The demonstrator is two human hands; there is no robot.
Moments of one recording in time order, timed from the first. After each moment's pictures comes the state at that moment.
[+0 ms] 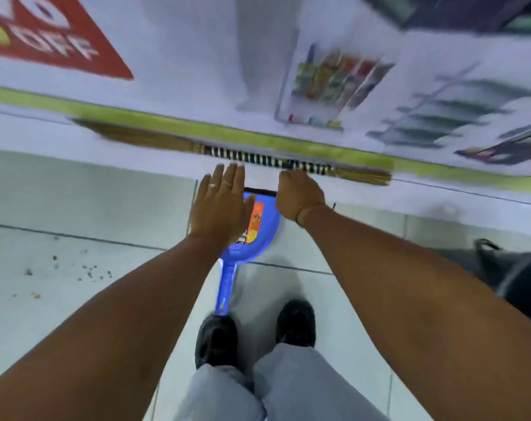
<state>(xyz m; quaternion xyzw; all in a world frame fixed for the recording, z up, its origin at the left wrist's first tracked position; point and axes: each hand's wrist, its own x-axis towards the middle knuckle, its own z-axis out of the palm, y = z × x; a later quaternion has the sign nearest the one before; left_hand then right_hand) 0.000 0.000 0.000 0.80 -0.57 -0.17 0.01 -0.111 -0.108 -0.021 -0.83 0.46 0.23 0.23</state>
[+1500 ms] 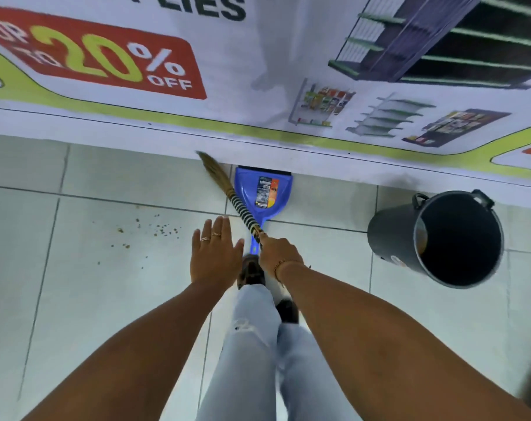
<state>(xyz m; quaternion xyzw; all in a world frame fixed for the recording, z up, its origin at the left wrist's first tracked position) -0.008 0.213 0.219 0.84 -0.47 -0.28 -0.04 -0.108 0.132 0.223 -0.68 0.50 0.34 0.41</state>
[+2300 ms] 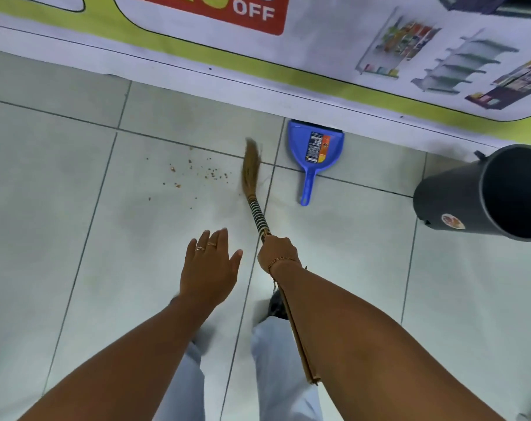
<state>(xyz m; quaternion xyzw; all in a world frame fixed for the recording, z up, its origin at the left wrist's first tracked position) 0.032 0.477 0.237 0.84 -0.45 -0.30 -0.04 -0.056 0.379 0.198 -0.66 0.57 0.31 0.38</state>
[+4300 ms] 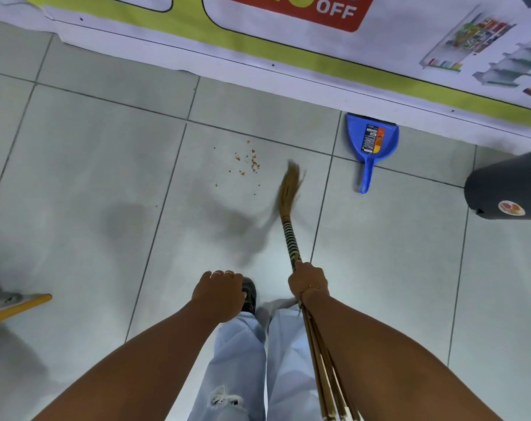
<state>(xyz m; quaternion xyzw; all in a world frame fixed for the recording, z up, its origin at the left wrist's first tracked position) 0.174 0.679 0.234 0.70 -0.55 -0.39 -0.23 0.038 0.573 0.210 -0.63 0.59 0.36 0.35</state>
